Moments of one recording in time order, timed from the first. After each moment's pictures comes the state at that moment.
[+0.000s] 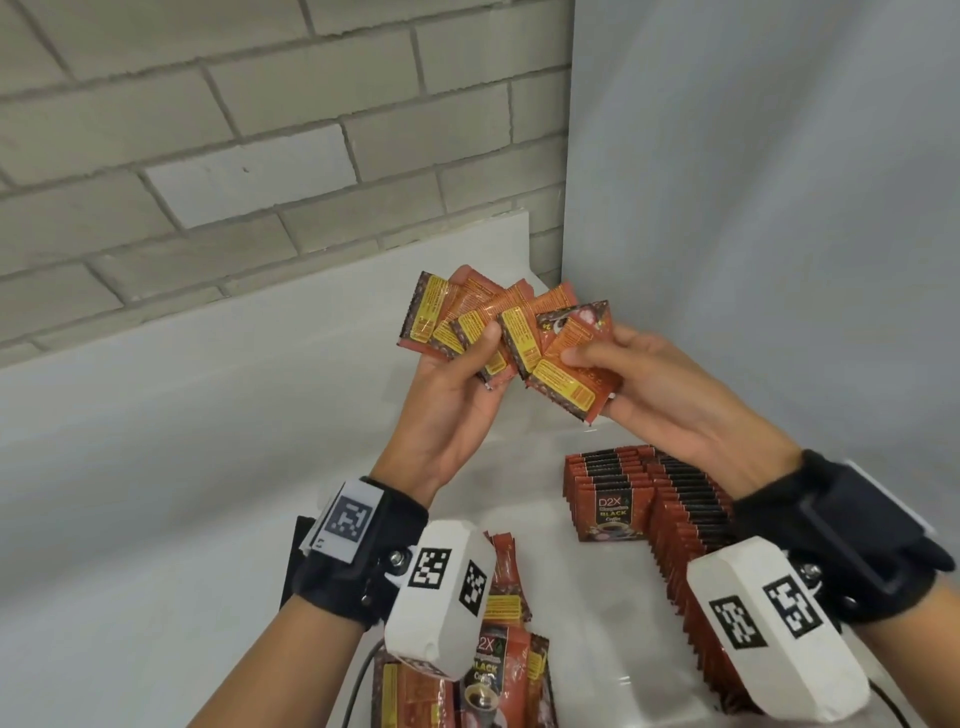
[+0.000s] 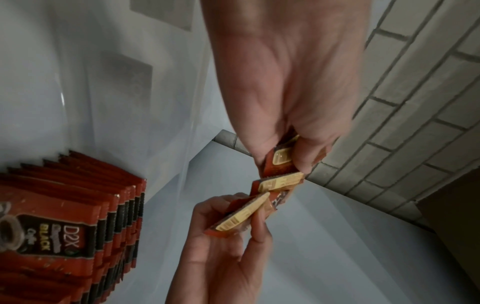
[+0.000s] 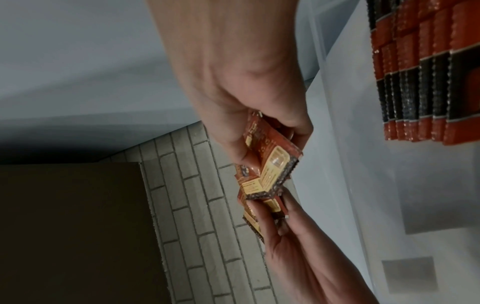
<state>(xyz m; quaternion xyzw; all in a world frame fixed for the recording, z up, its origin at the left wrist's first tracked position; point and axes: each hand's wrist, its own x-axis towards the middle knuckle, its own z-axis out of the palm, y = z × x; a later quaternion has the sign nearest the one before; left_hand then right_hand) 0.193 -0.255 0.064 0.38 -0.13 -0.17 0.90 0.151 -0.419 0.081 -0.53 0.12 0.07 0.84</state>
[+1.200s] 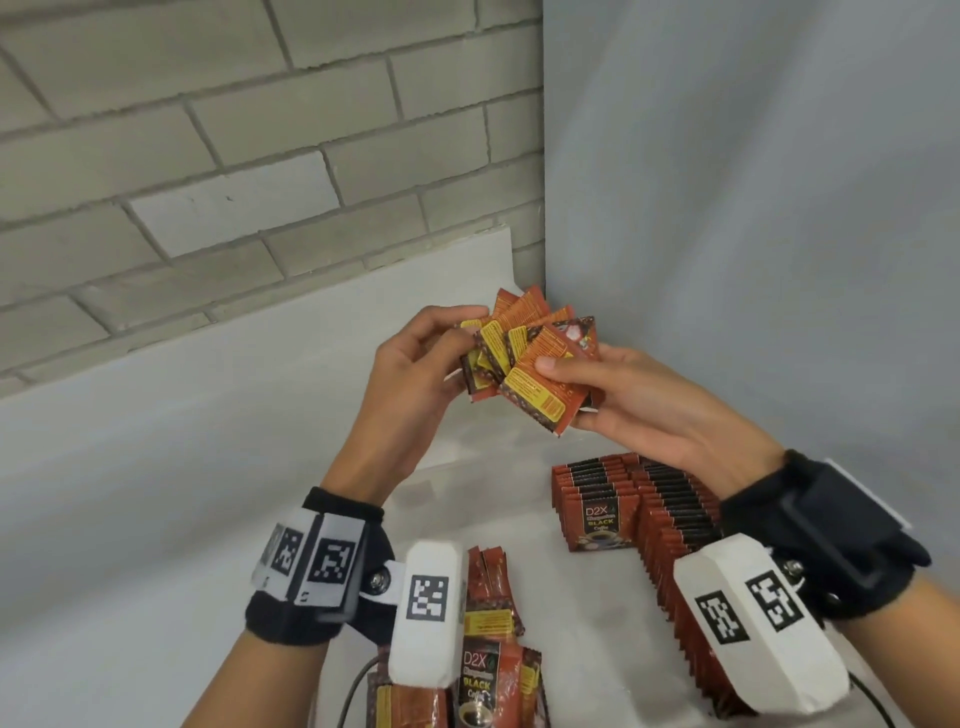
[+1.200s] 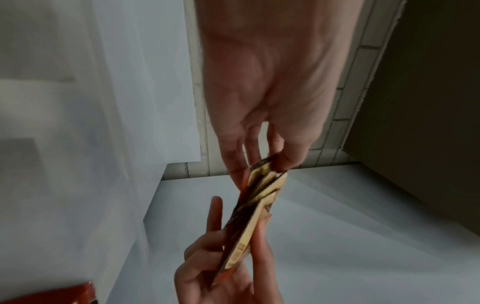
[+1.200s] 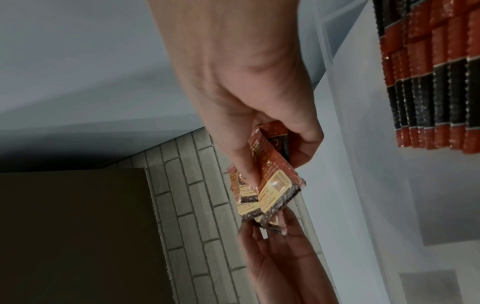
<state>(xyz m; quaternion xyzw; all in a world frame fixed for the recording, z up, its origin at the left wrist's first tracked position) 0.194 -0.244 0.094 0.65 -0.16 -0.09 0.74 0.148 -0.424 0.083 -0.56 0.09 0.11 0.82</state>
